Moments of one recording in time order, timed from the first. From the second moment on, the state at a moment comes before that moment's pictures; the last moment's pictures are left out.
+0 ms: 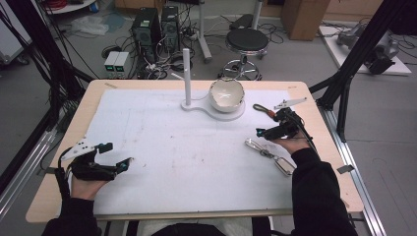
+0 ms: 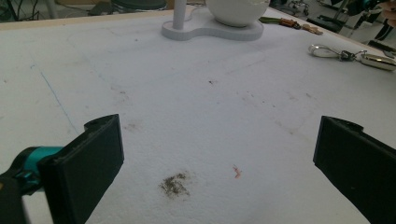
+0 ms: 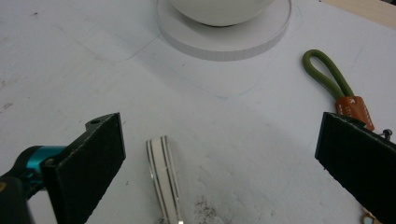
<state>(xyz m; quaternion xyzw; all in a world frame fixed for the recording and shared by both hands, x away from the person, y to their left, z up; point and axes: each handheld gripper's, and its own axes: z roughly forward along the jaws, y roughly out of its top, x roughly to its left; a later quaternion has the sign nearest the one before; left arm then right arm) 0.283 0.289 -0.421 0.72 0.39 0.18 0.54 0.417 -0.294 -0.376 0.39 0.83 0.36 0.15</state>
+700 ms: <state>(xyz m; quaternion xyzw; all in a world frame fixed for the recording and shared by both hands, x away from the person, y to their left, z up) 0.283 0.290 -0.421 0.73 0.39 0.18 0.54 0.479 -0.298 -0.373 0.41 0.84 0.32 0.14</state>
